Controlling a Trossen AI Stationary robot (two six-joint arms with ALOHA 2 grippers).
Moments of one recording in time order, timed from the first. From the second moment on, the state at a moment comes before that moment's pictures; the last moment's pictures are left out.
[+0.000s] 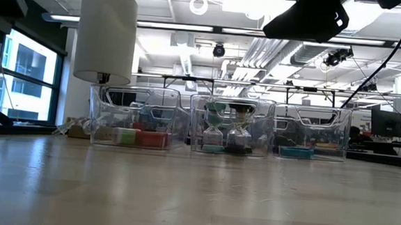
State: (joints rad) left arm -0.67 1.61 1.22 -0.78 0.11 -1.01; right arm 0.65 1.66 0.95 0.12 0.47 0.37
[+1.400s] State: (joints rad) left arm -0.64 1.62 1.22 -0.69 0.02 -1.14; right arm 0.65 1.66 0.95 0.12 0.47 0.37
